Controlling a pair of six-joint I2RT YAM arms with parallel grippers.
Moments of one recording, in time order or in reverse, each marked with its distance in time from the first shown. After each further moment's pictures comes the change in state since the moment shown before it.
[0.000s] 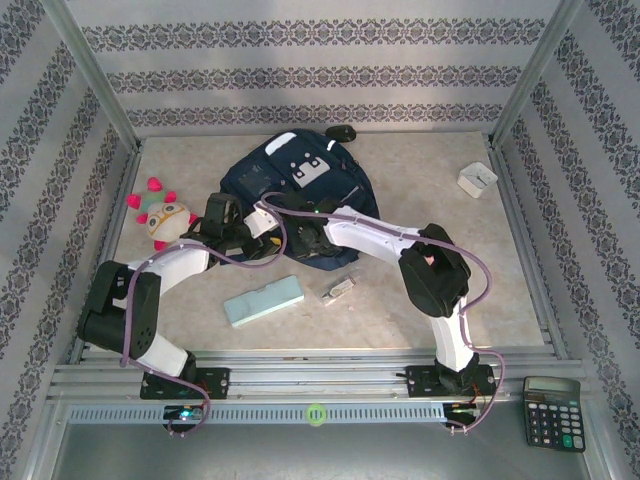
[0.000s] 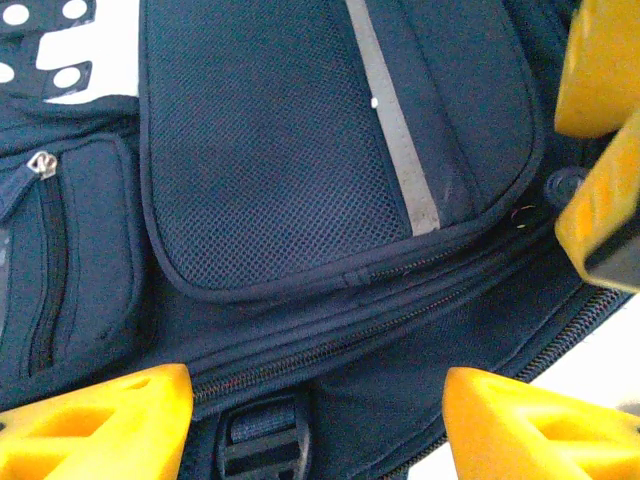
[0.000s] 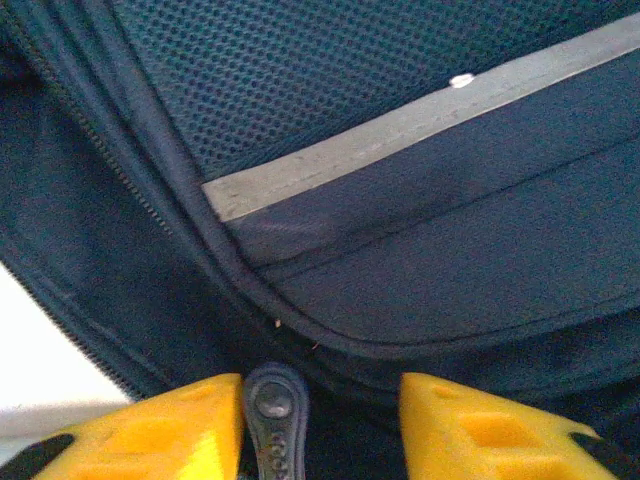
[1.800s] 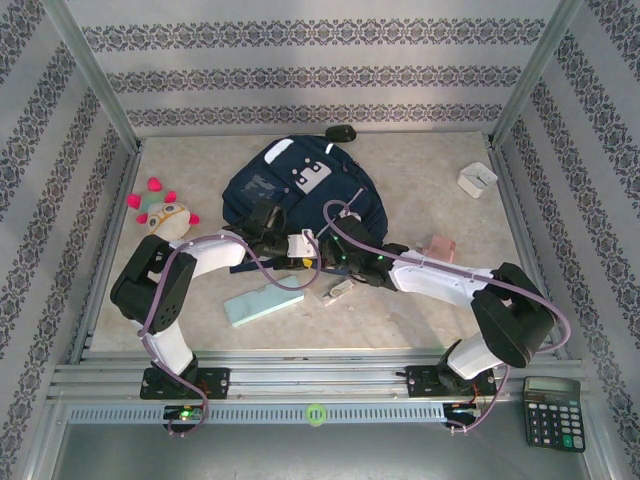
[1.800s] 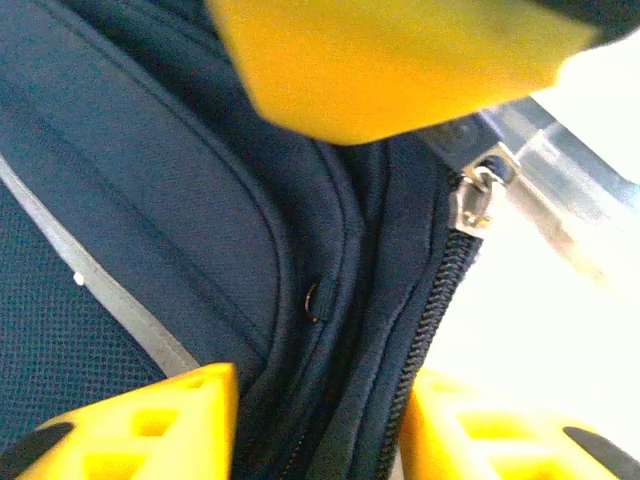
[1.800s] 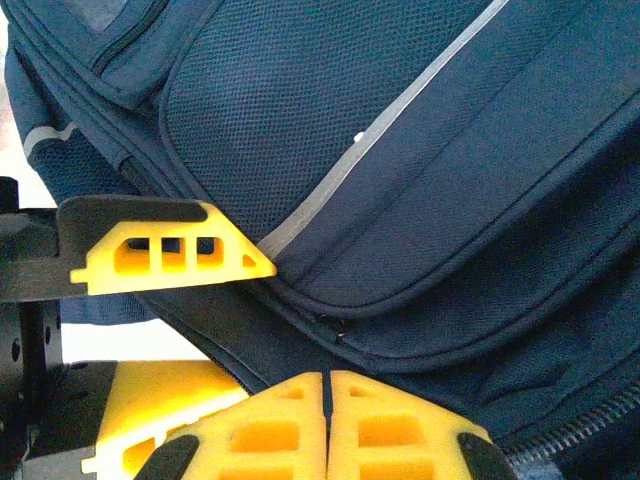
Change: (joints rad) left arm -0.235 0.224 0.171 -0.127 0.090 0.350; right arm -0.055 -0.519 -0.737 0.694 -0.095 0.232
